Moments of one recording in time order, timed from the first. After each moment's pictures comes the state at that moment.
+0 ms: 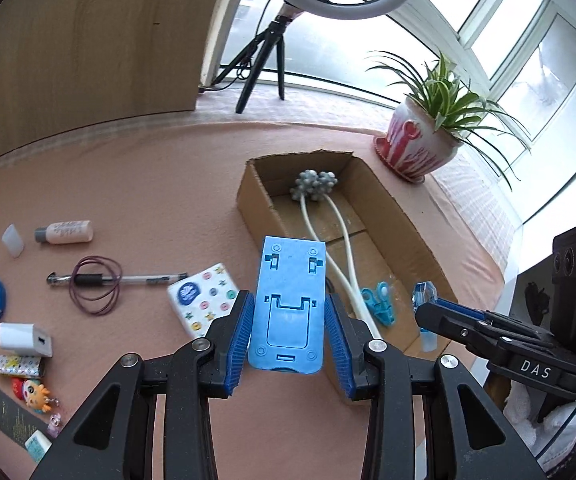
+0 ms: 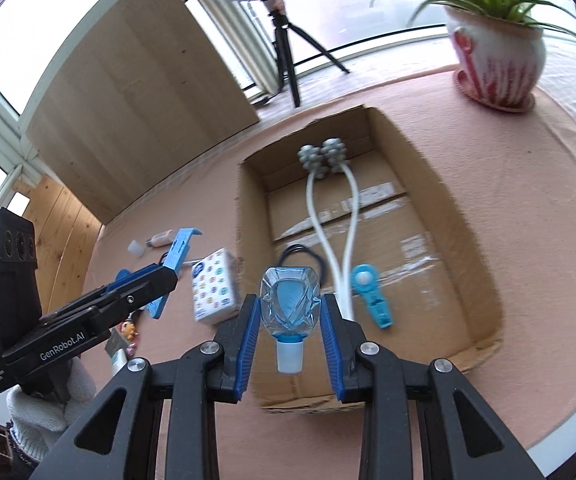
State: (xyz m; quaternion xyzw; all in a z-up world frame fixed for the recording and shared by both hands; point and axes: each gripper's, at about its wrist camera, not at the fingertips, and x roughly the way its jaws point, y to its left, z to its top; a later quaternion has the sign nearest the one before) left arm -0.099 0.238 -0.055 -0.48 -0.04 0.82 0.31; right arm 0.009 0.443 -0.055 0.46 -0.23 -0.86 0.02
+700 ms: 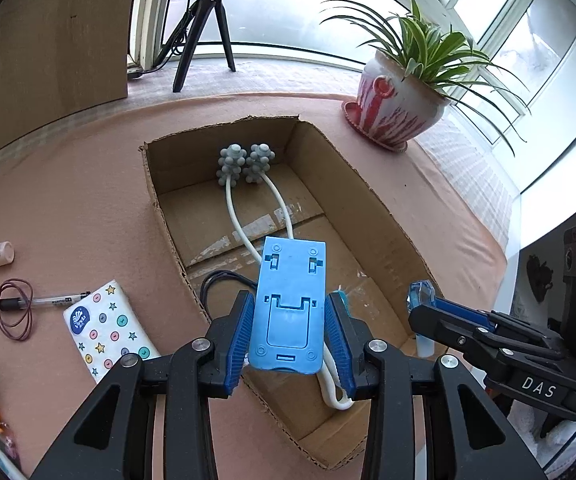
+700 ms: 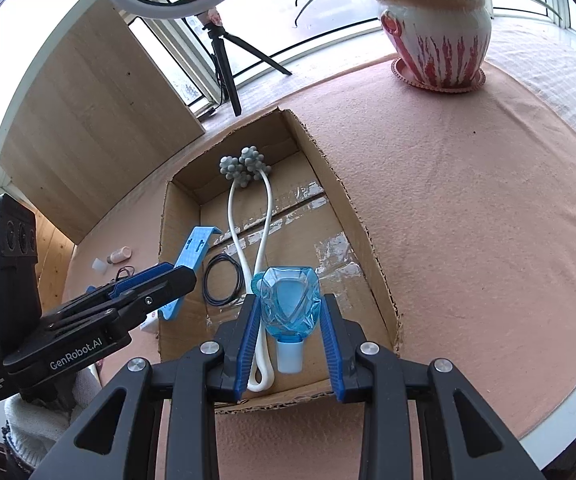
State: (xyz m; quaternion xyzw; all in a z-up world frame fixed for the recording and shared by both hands) left arm -0.100 0.327 -0.084 -0.50 0.00 0.80 0.33; right arm 0.017 0.498 -0.076 0.47 -0.24 -0.85 -0.02
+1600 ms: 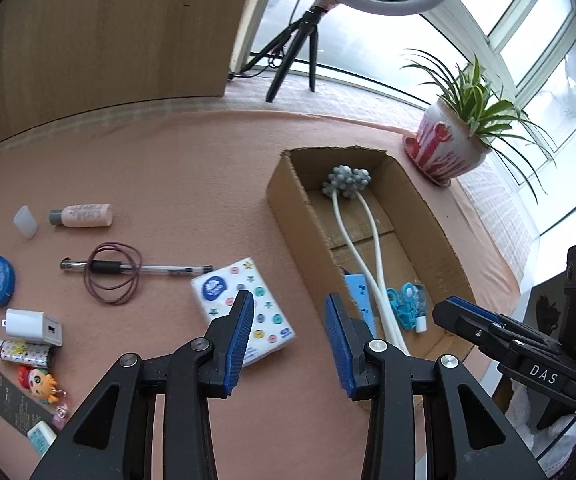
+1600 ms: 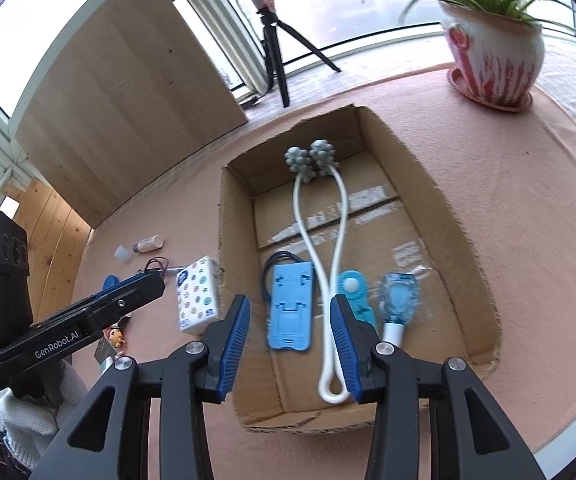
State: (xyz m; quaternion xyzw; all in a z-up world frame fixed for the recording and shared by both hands) left arm -0.114 0.217 -0.069 -0.51 -0.06 0.82 0.26; right arm -0.009 0.438 -0.062 0.47 -0.22 -0.86 0.02
